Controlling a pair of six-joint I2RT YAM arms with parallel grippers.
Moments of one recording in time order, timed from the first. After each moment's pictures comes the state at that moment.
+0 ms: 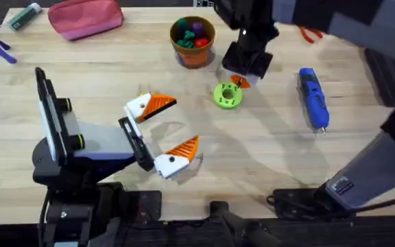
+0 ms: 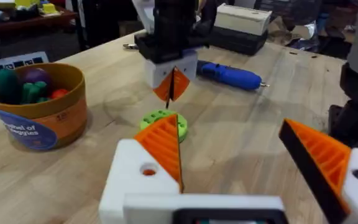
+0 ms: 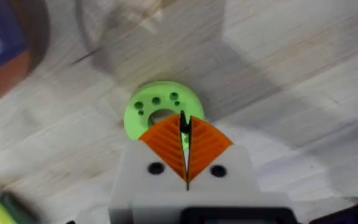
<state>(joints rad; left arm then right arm) 0.03 0.01 0.02 -0.12 1.08 0.02 0.52 1.91 1.58 -1.20 0.14 1.04</state>
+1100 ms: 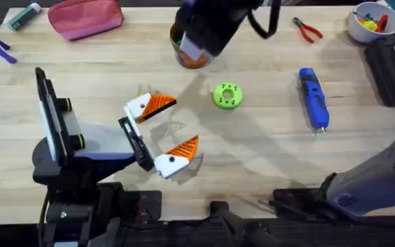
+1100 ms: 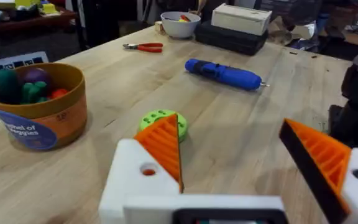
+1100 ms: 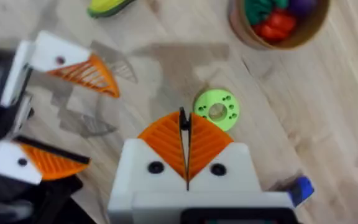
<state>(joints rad) 0.03 0.01 0.02 -0.12 1.08 0.02 0.85 1.83 2.17 -1.52 0.10 -0.13</state>
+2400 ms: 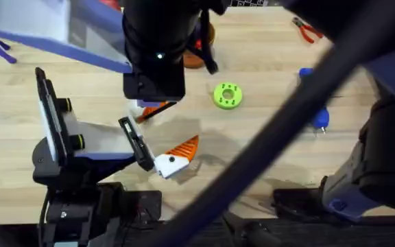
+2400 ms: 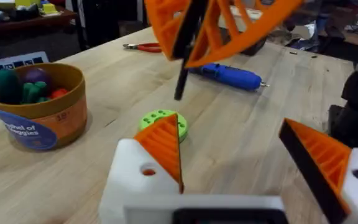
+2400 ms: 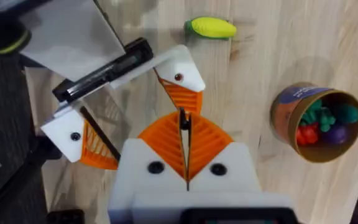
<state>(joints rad) 0.03 0.01 0.02 -0.12 1.08 0.02 1.08 1.97 2.34 -1.57 0.01 -0.55</state>
